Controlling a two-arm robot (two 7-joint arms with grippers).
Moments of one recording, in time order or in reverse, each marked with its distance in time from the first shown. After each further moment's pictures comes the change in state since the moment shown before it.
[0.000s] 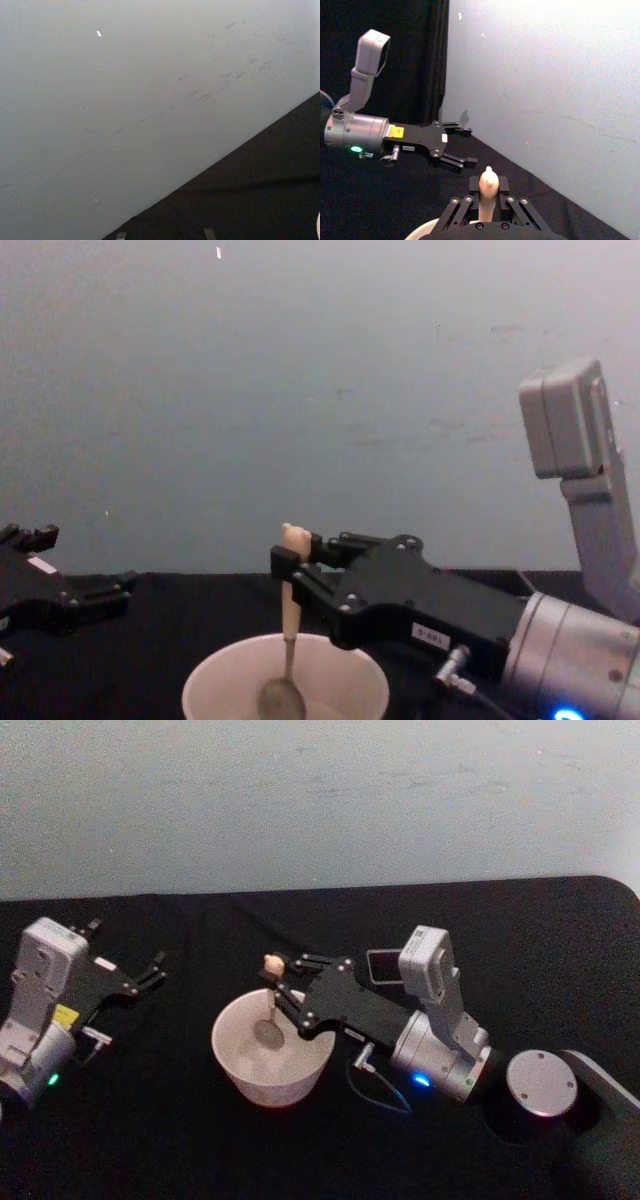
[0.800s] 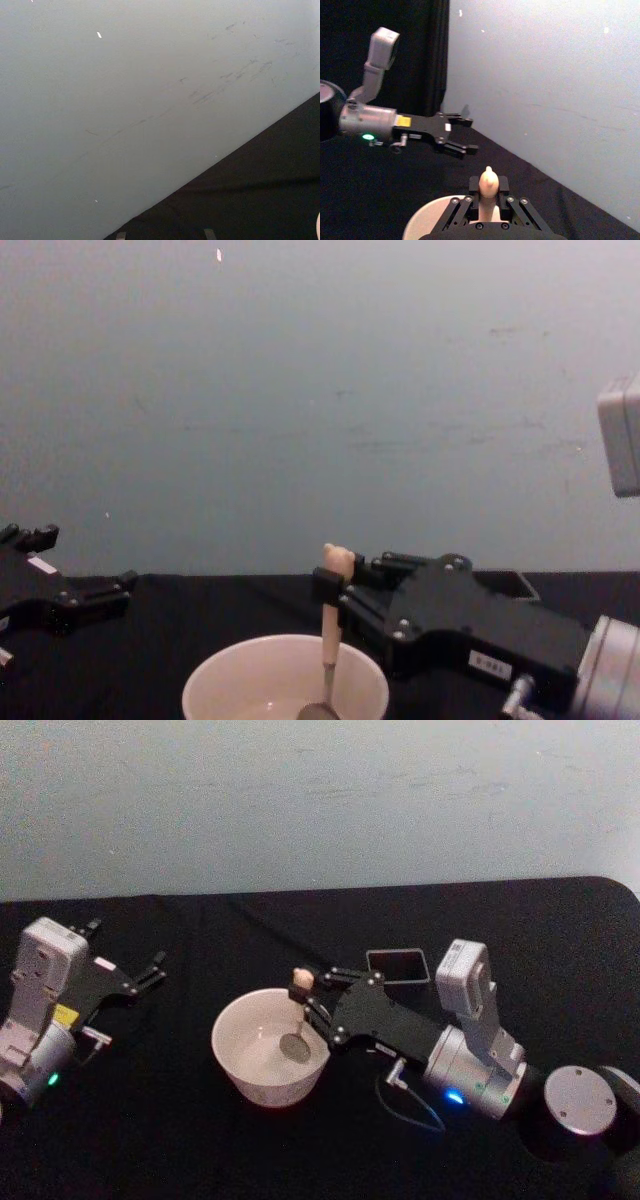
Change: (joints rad) left arm 0.000 0.000 0.000 0.000 0.000 0.000 0.000; right arm -0.075 0.067 0.038 -0.088 0.021 0.022 0.022
